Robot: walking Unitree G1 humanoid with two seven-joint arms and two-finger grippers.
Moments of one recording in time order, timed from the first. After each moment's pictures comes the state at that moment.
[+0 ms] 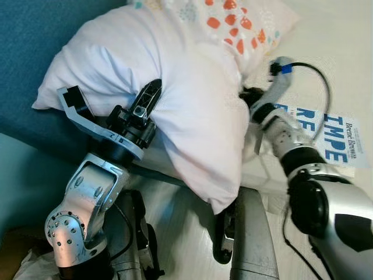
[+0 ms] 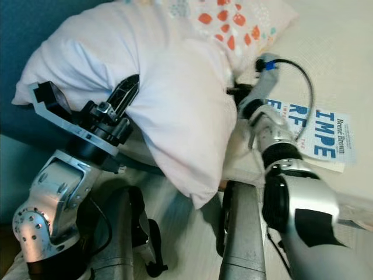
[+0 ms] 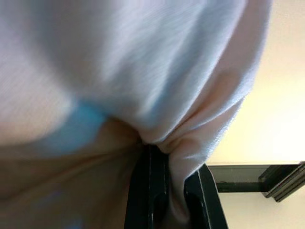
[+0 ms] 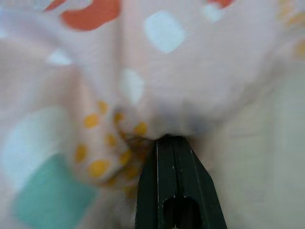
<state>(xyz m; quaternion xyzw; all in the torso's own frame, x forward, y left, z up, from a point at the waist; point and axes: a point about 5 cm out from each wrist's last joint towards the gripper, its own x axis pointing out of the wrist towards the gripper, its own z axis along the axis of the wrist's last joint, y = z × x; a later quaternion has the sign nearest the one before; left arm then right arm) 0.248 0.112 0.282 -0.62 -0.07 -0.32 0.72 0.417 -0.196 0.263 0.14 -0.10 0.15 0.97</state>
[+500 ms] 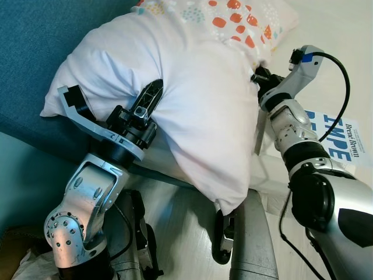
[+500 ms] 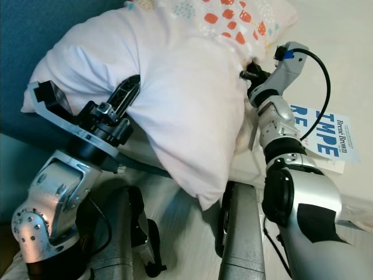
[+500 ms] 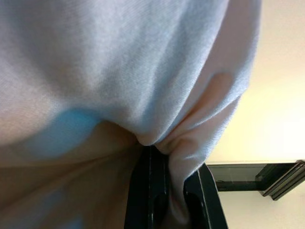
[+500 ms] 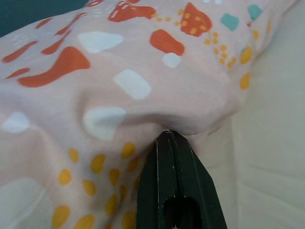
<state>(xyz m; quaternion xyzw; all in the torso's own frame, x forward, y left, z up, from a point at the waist) 0.245 0.112 0.285 -0.61 -0.07 -0.32 0.72 0.421 -0.196 0.278 0.19 -0.14 0.06 0.97</state>
